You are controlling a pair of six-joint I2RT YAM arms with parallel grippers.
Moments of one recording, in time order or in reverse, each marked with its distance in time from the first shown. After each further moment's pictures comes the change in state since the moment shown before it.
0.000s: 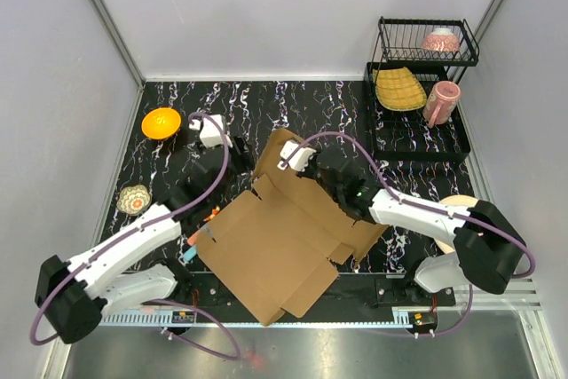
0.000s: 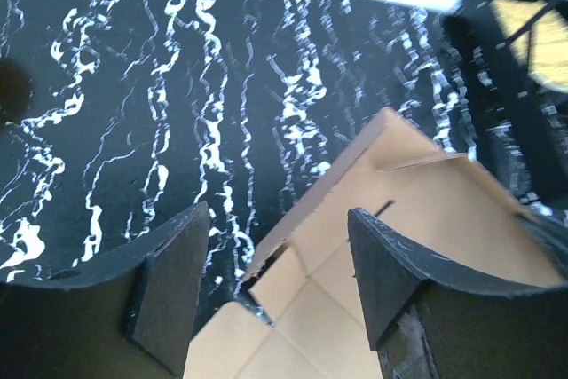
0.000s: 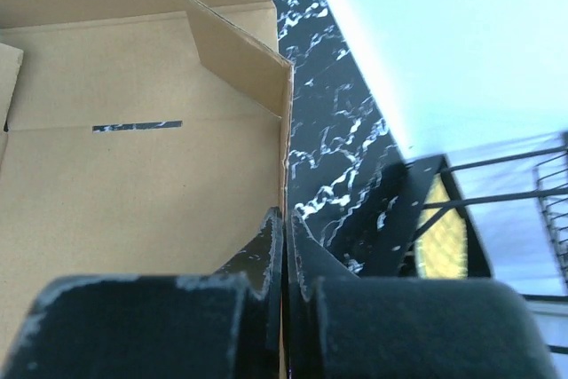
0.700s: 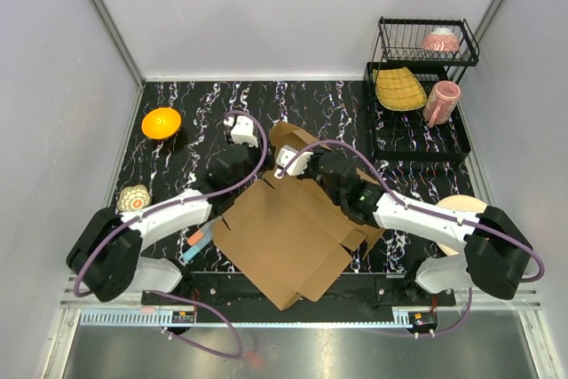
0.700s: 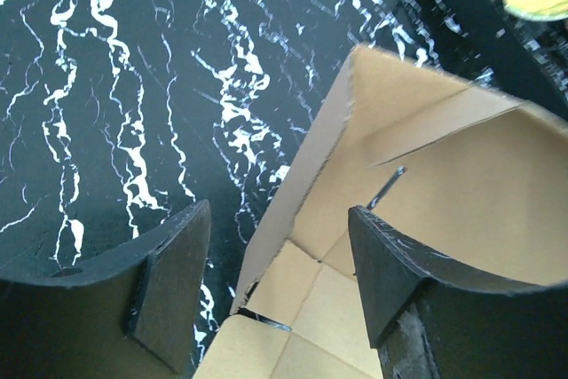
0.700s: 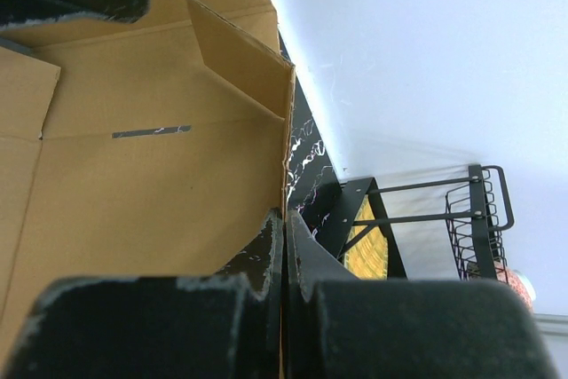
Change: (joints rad) left arm 0.093 0.322 -0.086 0.460 0.243 0.151; right arm 0.053 -0.040 -0.001 0.050 0.070 -0.241
